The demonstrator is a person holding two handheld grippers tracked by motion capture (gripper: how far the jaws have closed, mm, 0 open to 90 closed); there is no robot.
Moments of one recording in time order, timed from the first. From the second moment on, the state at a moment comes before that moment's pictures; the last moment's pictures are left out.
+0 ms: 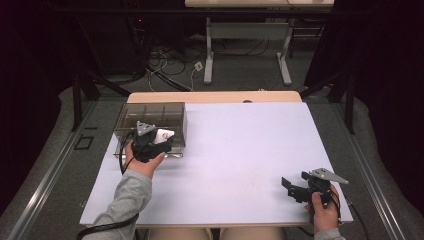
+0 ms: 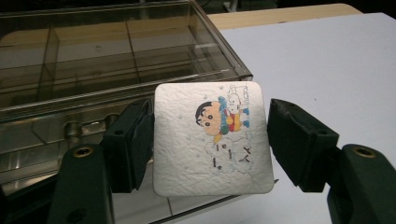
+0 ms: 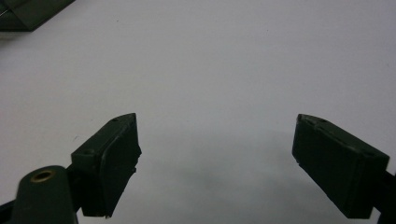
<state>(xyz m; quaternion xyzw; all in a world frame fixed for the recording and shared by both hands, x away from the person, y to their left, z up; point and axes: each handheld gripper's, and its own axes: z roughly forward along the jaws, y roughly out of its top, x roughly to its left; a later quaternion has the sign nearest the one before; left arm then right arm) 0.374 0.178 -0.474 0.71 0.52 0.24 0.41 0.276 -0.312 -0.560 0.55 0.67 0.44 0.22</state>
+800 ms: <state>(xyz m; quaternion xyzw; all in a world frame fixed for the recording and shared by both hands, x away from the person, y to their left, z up) 0.379 0.215 -0.473 0.69 0.56 0.25 0.38 0.276 -0.313 -0.559 0.55 0.67 0.44 0.22</state>
